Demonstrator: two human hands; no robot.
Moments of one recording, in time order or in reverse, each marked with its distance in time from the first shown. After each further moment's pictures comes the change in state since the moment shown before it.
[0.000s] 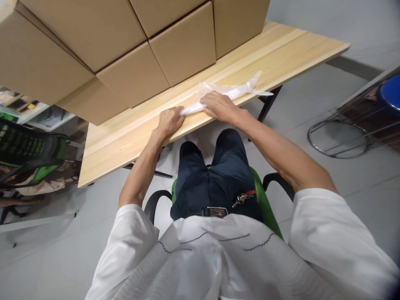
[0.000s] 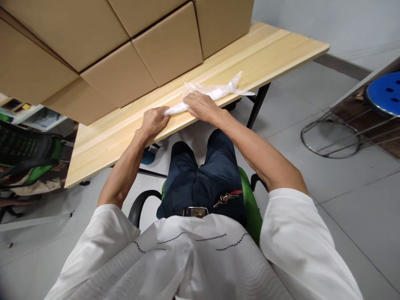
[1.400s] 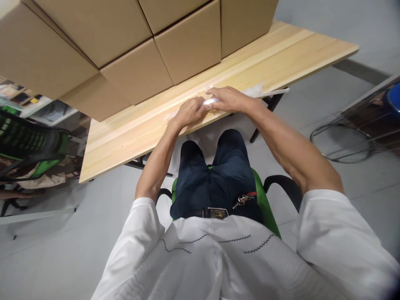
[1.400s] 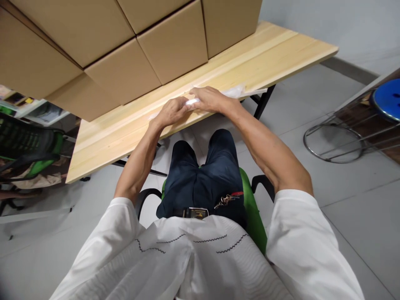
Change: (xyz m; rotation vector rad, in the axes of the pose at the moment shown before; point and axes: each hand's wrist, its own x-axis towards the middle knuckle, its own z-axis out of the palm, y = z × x) left_hand 0.039 0.051 -0.006 -0.188 -0.019 0.213; right_hand 0.010 0.025 -0.032 0.096 -0.123 0.100
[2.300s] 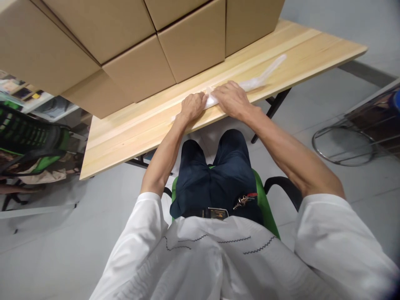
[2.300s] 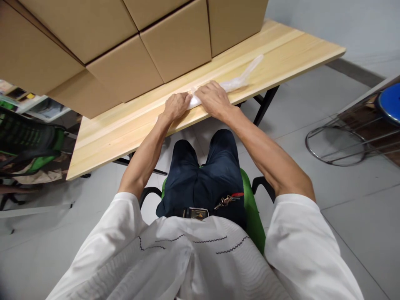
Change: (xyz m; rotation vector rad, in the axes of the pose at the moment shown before) left_hand 0.040 -0.013 0.026 -0.036 0.127 -0.263; right_hand -0.009 -0.006 0.022 -0.135 0.146 0.012
